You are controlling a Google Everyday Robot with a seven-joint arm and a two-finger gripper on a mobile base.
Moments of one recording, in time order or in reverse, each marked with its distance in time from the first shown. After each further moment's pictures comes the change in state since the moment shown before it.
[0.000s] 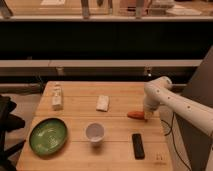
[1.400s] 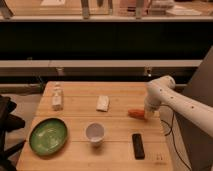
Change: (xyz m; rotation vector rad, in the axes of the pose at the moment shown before) arm -0.003 0.009 -0.011 0.007 -0.032 0.099
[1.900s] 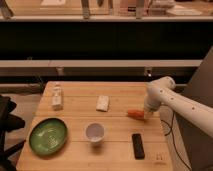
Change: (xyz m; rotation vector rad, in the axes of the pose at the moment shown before) arm -0.004 0.007 -0.002 -0.004 -0.004 0.025
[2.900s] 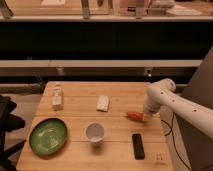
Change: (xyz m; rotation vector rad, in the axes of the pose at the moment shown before) arm -0.001 0.013 0.000 -0.007 -0.025 0.049
